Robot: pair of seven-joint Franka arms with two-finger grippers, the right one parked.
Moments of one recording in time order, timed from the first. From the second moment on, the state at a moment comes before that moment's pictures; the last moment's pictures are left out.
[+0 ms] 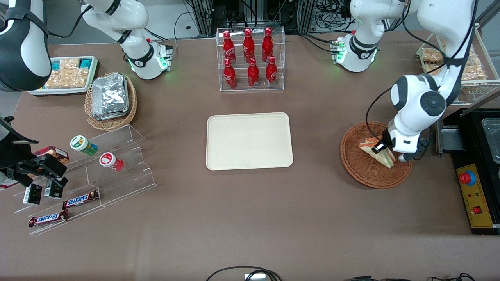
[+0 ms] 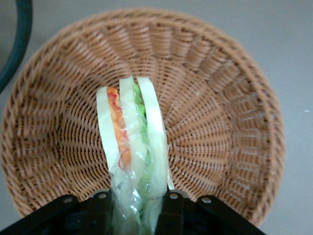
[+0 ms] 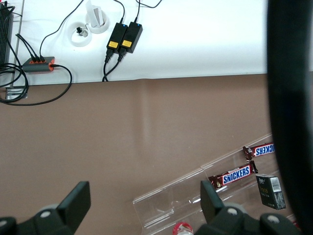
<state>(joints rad) 0.03 0.11 -0.07 -2.38 0.02 2.53 -0.63</state>
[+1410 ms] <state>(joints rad) 0.02 0.08 -0.51 -2.06 0.07 2.16 -0.46</state>
